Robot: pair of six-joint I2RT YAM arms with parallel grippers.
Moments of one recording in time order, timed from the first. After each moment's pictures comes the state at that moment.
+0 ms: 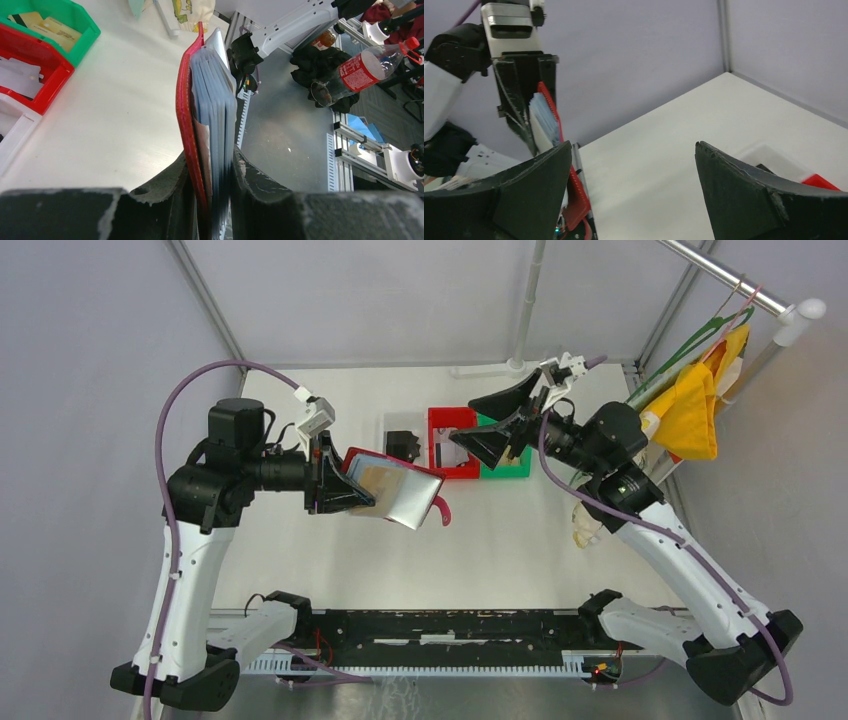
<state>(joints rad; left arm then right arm) -0.24 1.00 1.46 -1.08 1.13 0.14 0.55 1.03 1.12 0.14 -0.52 0.42</state>
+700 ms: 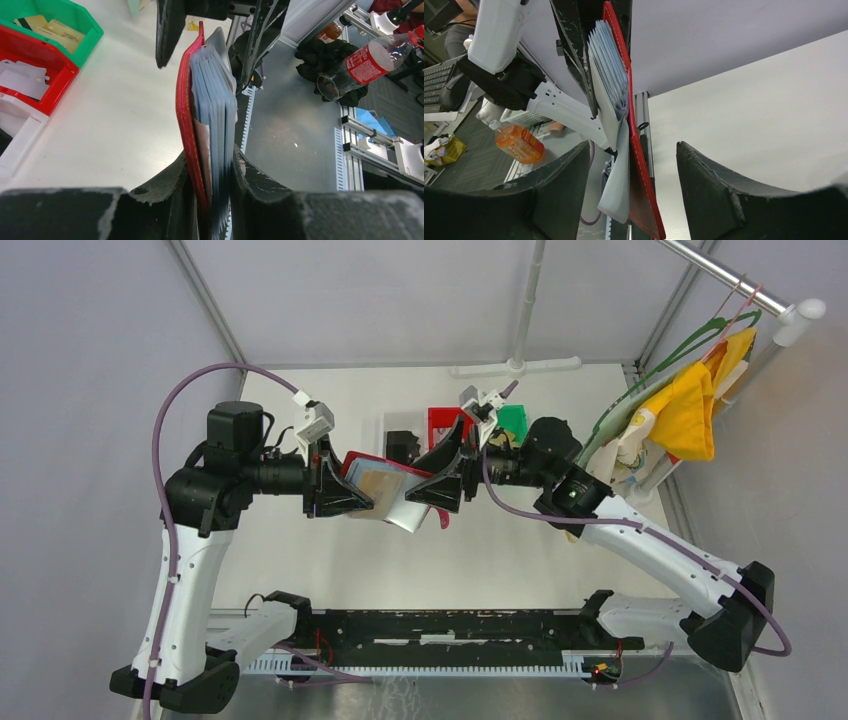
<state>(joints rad) -0.24 0.99 1.46 -1.11 1.13 0.20 0.81 1.16 1.08 0.23 -0.69 0.47</state>
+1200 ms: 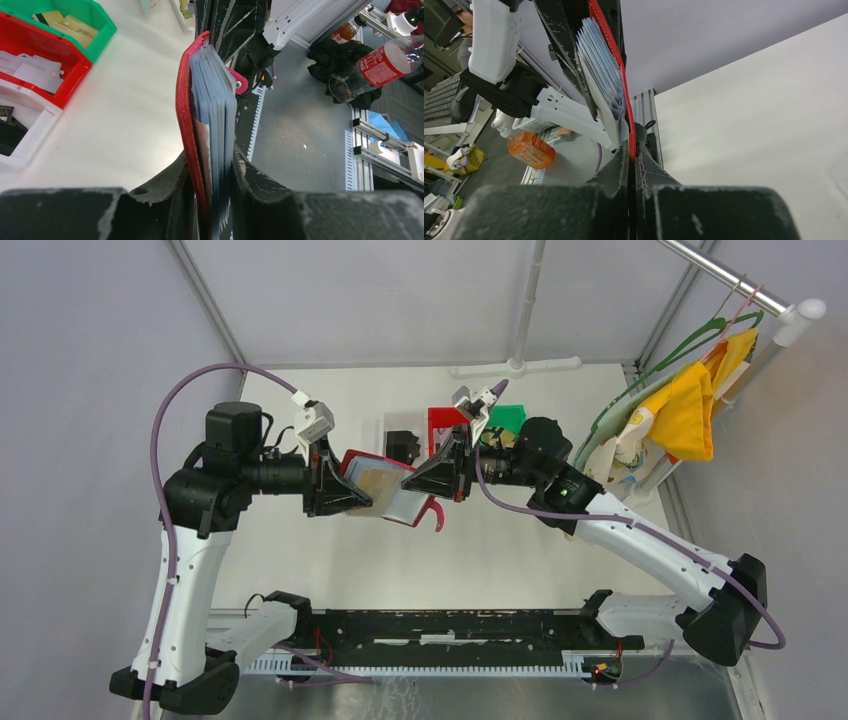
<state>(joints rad) -0.24 0.99 1.46 -1.11 1.09 0.21 0.83 1.21 1.07 0.24 -0.67 0.54</state>
